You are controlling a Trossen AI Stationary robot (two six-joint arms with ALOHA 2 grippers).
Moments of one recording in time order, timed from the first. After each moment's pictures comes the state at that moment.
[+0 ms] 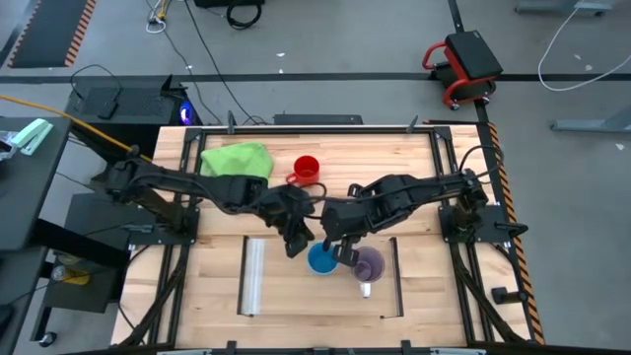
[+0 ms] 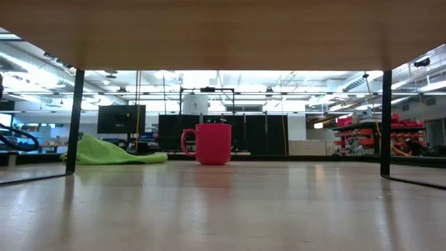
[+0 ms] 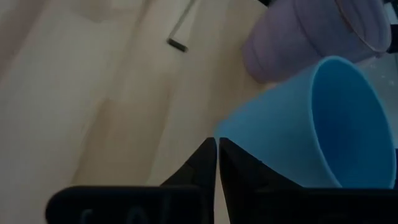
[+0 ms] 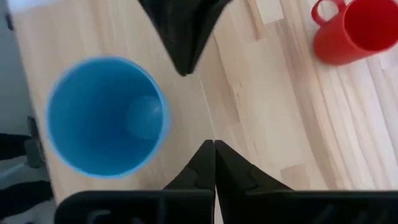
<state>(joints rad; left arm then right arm) -0.12 1.57 1.35 -0.54 0.16 -0.58 0.30 1.98 2.32 -1.57 0.18 0.57</state>
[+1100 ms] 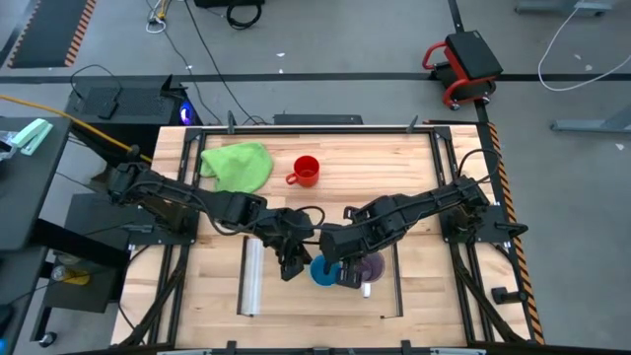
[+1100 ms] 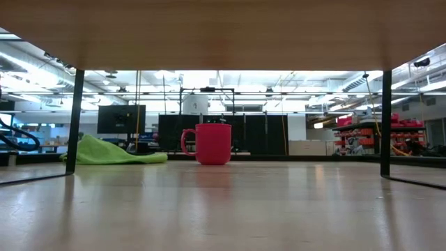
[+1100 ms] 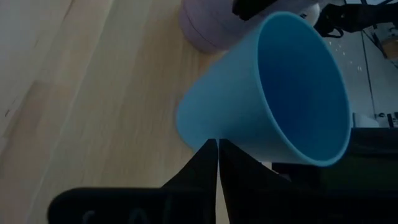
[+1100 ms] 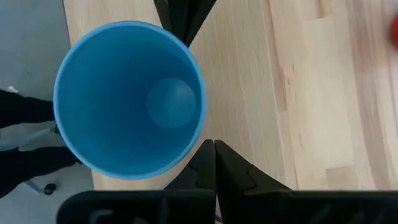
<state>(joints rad) -0.26 1.58 1.35 -0.48 0.17 -0.67 0.37 1.99 2.22 -1.47 0.06 0.56</state>
